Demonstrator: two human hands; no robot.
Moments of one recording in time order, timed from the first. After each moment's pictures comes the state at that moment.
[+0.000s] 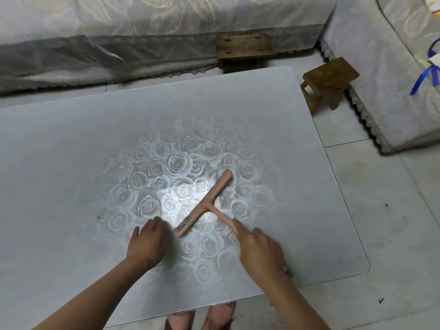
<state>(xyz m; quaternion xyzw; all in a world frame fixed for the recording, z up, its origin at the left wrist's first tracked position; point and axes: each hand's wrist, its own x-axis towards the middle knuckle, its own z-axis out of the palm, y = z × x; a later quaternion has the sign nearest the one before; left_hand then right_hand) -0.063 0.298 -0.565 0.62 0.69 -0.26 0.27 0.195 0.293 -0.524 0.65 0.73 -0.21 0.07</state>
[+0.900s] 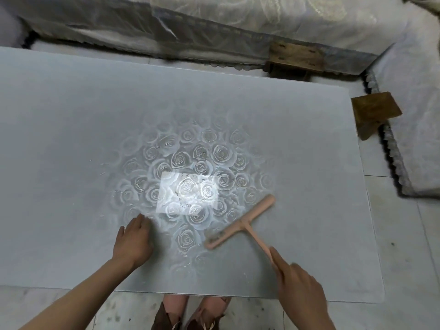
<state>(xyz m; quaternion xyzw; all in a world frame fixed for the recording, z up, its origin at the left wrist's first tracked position) -0.160 0.226 -0.564 0.51 0.78 -0.18 0.32 0.181 0.239 -0.502 0.66 0.70 -0.23 0.18</state>
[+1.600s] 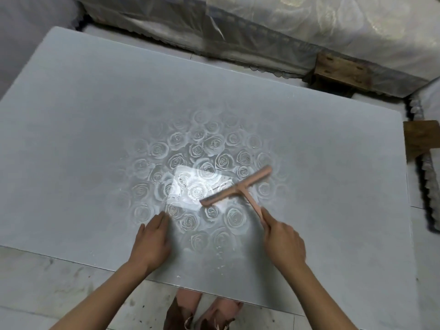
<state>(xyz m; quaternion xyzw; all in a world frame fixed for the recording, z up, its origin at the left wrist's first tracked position) -0.208 0.187 -0.558 0.49 0.80 -0.06 0.34 0.053 0.312 -0.532 0.61 0.75 -0.22 0.15</state>
